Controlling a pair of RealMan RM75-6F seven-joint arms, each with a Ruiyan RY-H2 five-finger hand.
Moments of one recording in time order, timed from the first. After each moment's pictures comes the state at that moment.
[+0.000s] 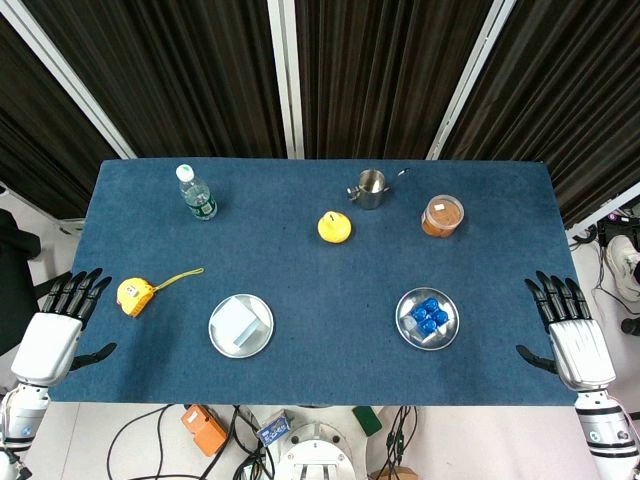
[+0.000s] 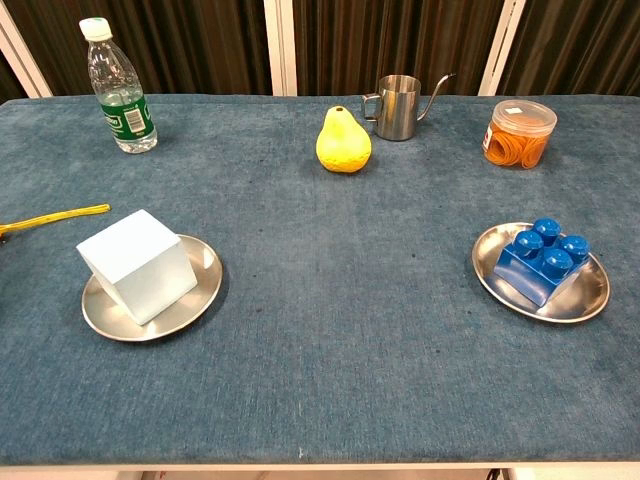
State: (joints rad) left arm -0.11 -1.17 0.02 -1.50 1.67 1.55 0.00; right arm 0.09 -1.18 0.02 -1.55 -1.63 1.53 -0.06
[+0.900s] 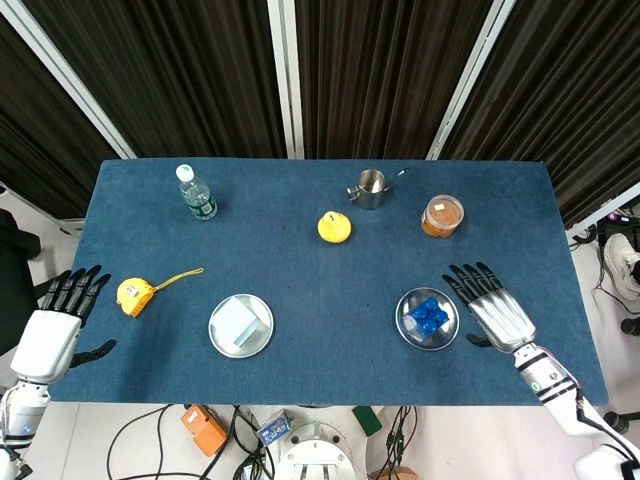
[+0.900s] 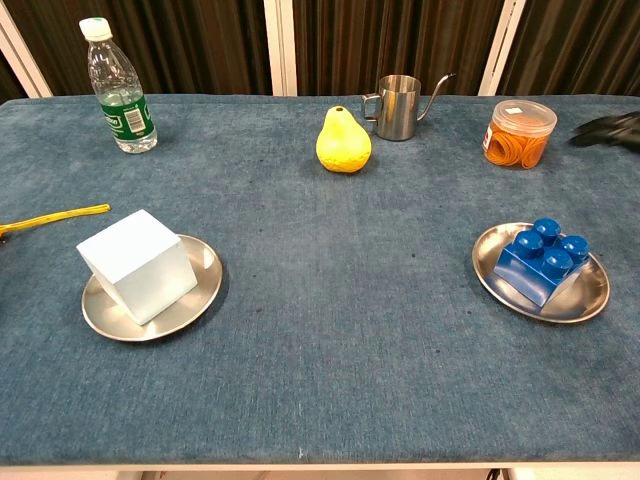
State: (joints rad) left arm -0.12 -1.17 0.01 -1.49 1.66 1.56 0.00; right arm 0.39 -1.20 0.04 -1.56 -1.62 1.07 -0.19
